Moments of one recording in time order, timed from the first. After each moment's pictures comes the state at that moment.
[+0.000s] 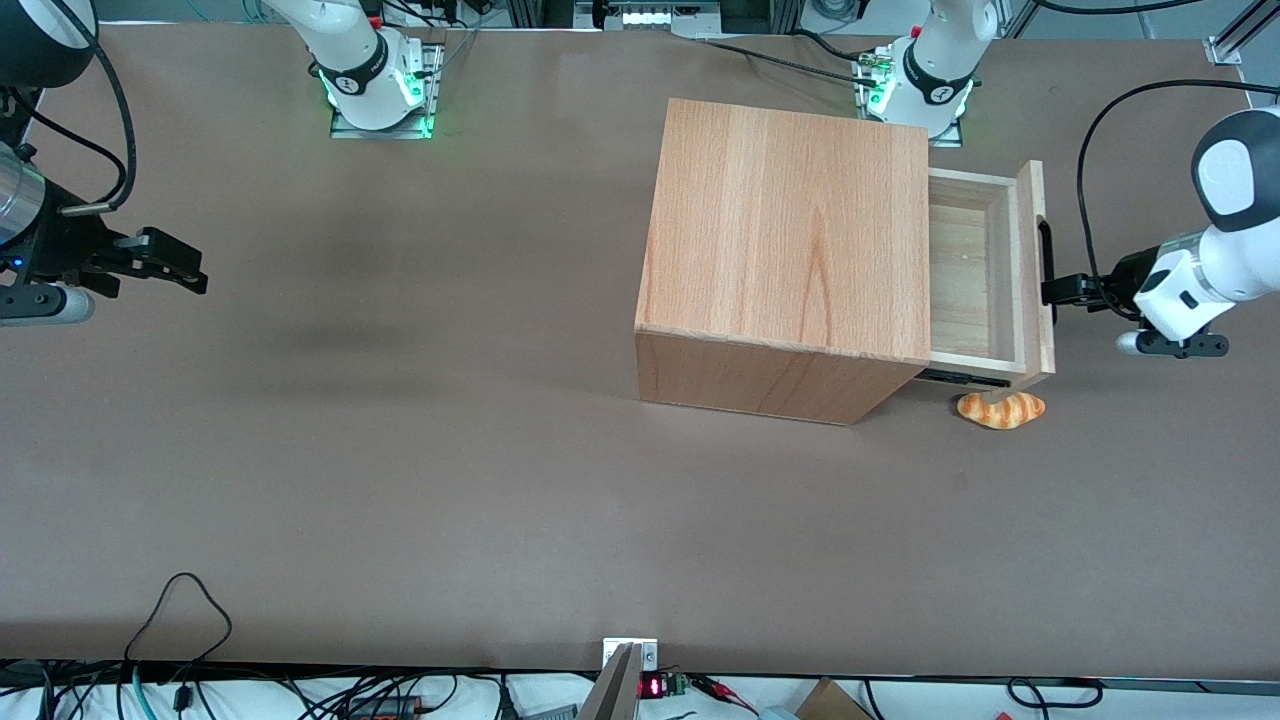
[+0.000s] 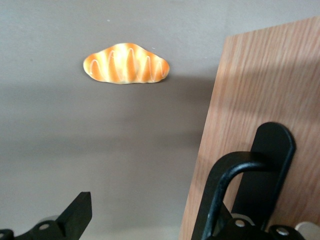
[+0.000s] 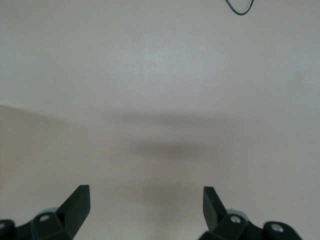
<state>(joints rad) 0.29 0.12 -0.08 -2.01 -0.16 1.90 0.23</state>
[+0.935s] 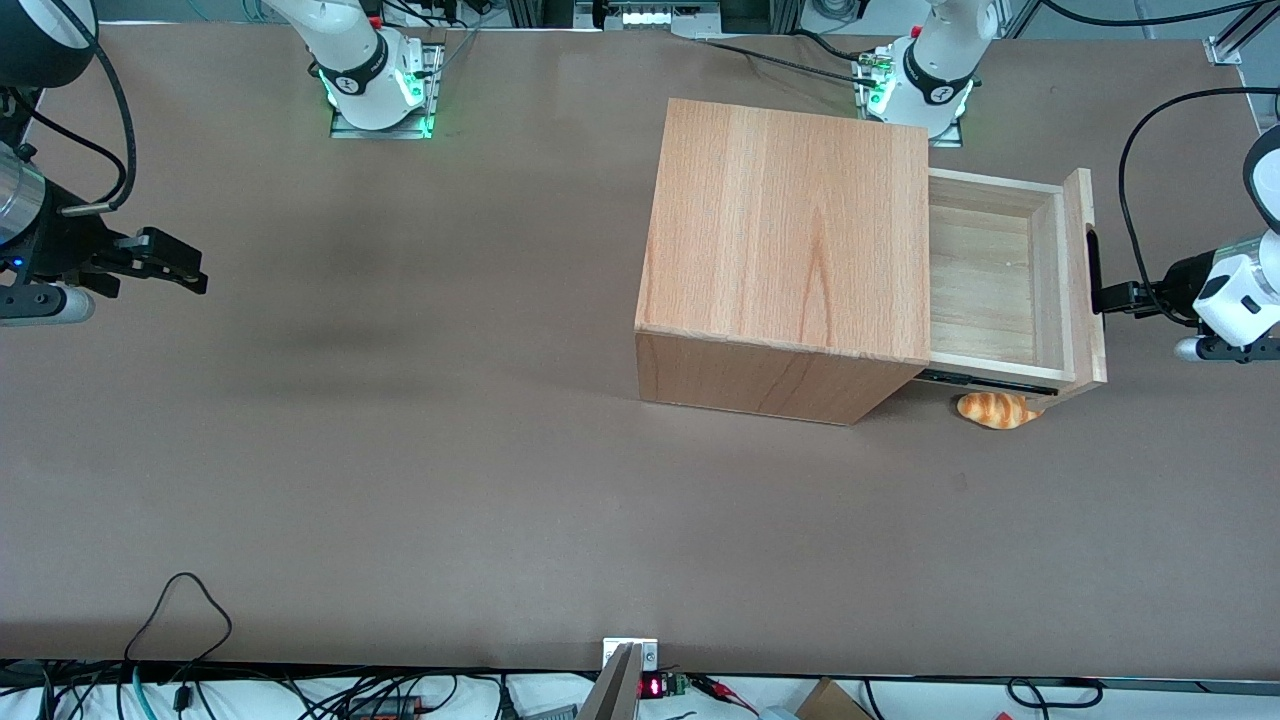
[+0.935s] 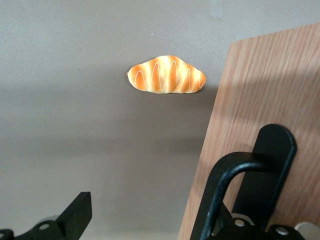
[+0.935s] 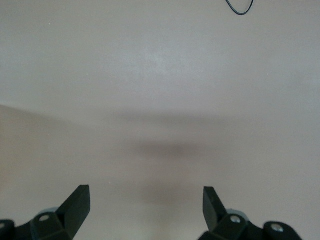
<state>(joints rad) 0.37 0.16 -0.08 -1.95 -0.12 1.90 0.27</state>
